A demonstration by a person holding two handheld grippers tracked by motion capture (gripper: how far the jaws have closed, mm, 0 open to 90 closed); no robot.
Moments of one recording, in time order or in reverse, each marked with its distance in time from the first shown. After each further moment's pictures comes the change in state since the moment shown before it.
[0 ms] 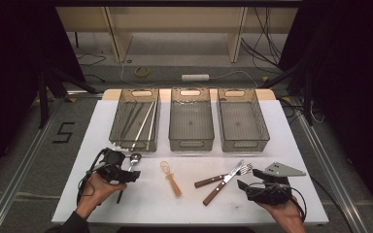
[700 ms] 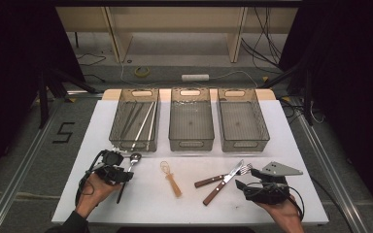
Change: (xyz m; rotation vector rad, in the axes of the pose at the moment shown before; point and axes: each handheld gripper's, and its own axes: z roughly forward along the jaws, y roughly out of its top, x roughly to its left) left arm 0.011 -0.005 0.011 0.079 0.018 -0.013; right arm 0.003 0.003 0.004 0.007 0.006 -0.018
